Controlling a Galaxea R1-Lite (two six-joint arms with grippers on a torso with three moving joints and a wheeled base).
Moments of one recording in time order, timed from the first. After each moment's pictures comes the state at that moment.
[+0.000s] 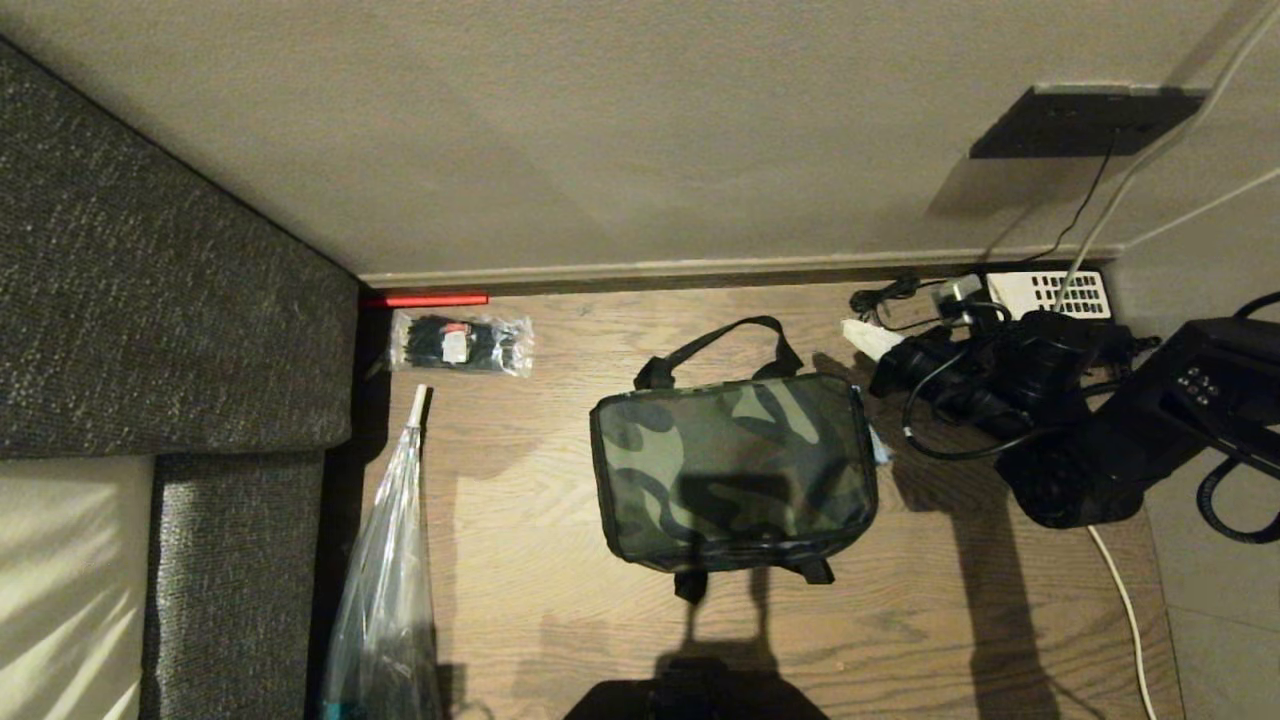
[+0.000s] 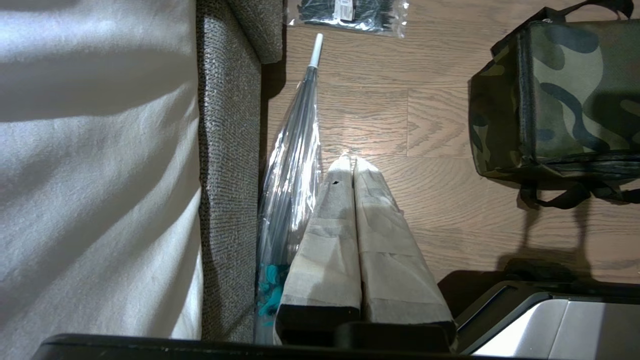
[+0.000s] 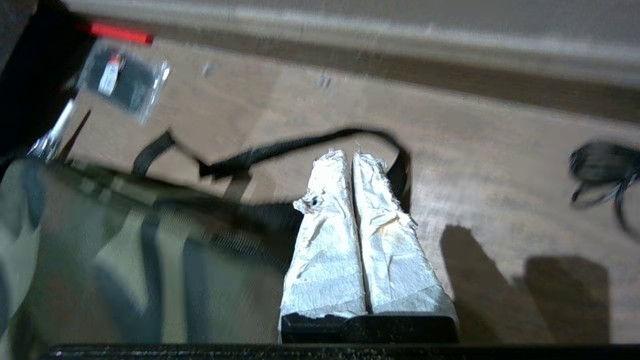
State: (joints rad) left arm 0.00 0.00 0.00 0.00 0.01 -0.01; right arm 0.10 2.26 -1.01 -1.42 0.50 0.01
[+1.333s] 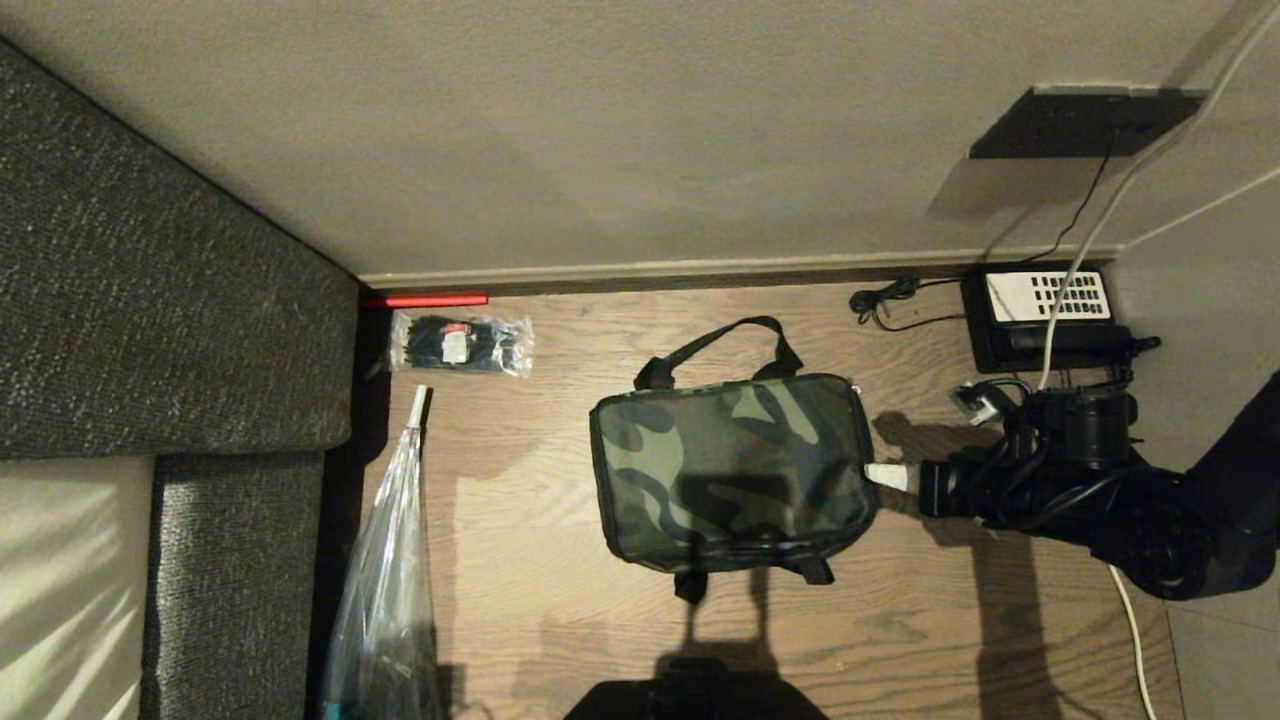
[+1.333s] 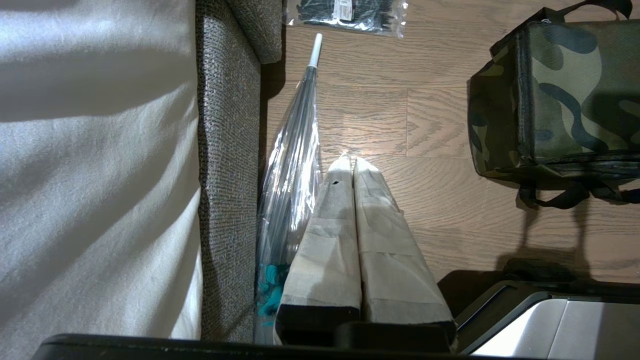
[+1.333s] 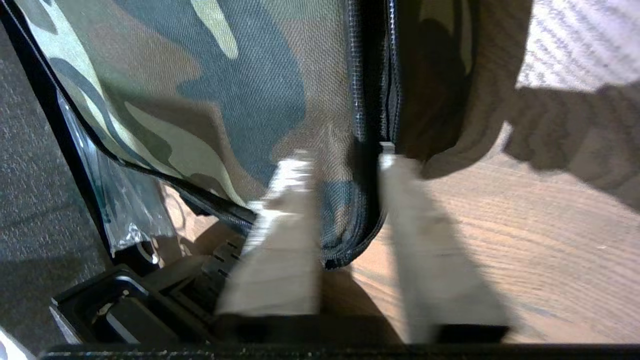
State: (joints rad) left arm 0.00 0.00 0.00 0.00 0.01 -0.01; right arm 0.06 2.06 -0.65 -0.93 0.54 0.11
